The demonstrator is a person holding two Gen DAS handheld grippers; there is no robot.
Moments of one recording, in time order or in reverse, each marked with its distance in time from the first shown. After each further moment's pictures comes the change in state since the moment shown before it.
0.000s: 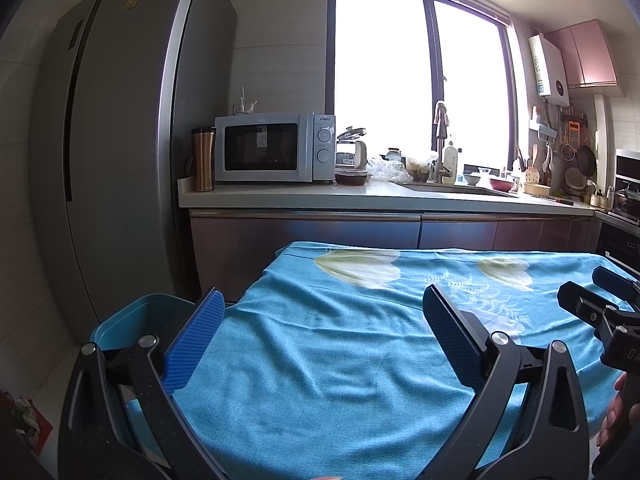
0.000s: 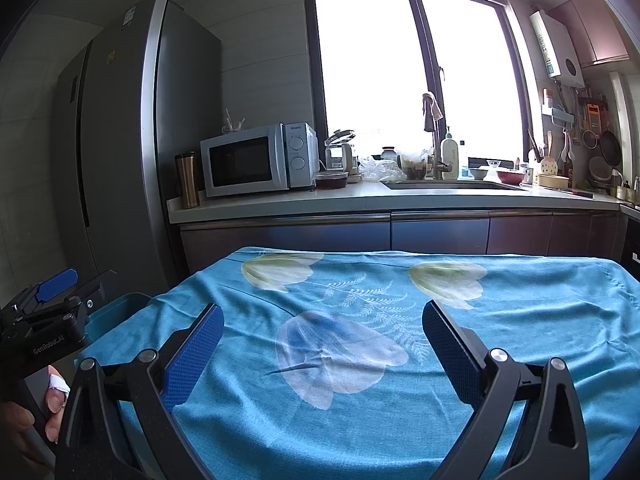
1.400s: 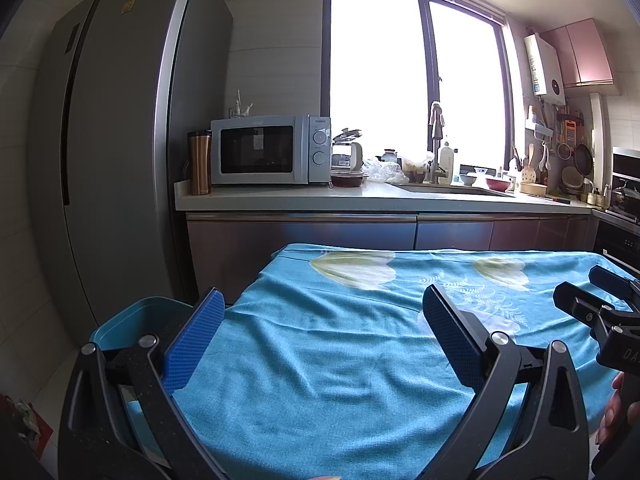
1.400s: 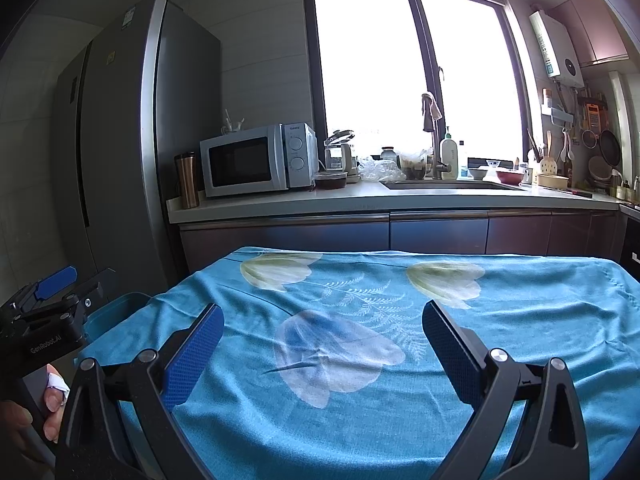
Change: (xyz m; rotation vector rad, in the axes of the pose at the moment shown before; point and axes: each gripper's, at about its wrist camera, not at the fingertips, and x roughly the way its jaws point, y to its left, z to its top) left arm -0.004 -0.002 0.004 0.008 -0.004 -0.012; right arm 0.000 -0.003 0.000 -0.001 -0.001 0.000
